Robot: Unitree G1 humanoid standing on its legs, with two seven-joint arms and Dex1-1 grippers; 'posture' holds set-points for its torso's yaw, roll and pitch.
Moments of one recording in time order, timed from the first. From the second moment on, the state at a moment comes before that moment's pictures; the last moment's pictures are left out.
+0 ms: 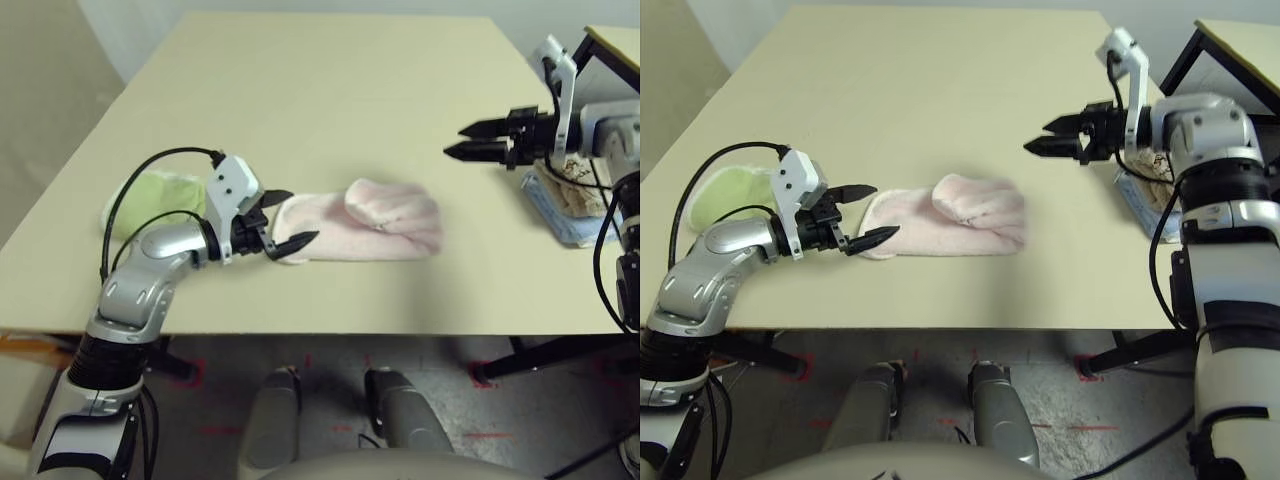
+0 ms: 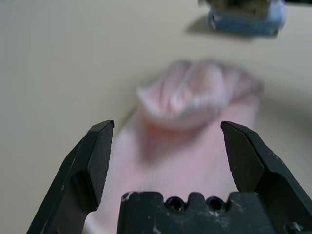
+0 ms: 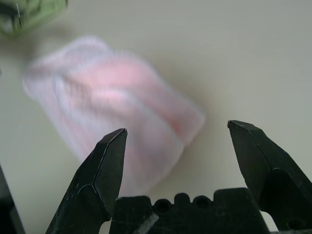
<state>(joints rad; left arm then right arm) -0.49 0.47 -0.12 -0.24 -0.31 0.59 -0.71 -0.97 -0.78 0.11 0.81 0.17 0.43 1.37</state>
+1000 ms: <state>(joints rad) -0.67 0.36 -0.36 0.09 -0.17 0.72 -0.79 -0.85 -0.74 0.09 0.68 0.18 0.41 1.29</state>
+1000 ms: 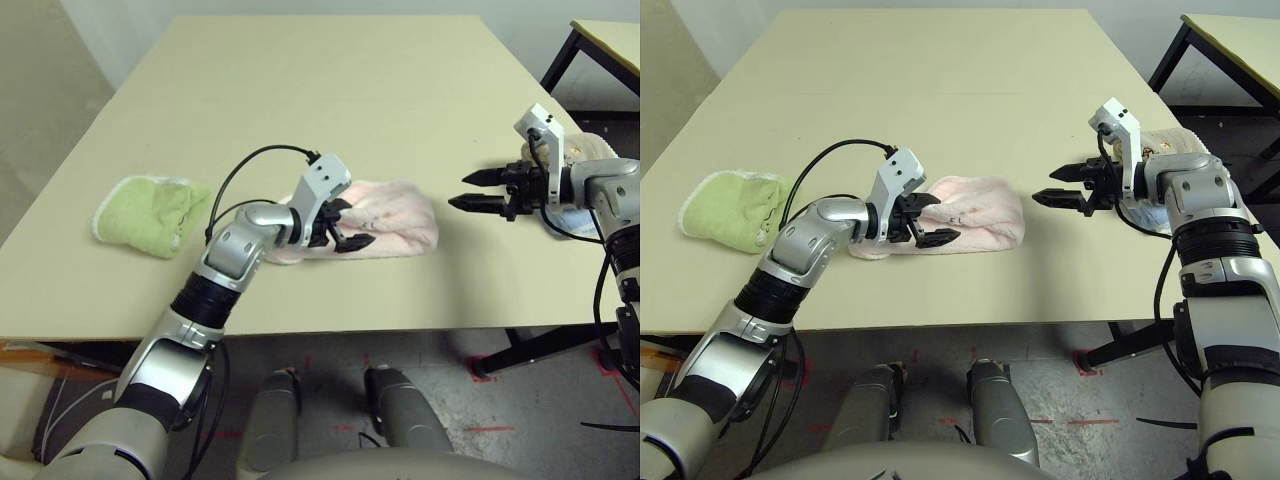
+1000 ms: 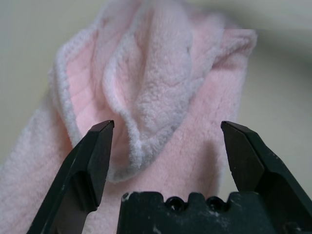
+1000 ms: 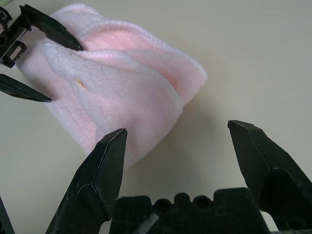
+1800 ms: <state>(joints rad) -0.68 0.48 -0.39 -0.26 -0.37 1.12 -0.89 -0.84 -0.71 0.09 0.68 0.18 0.40 1.25</state>
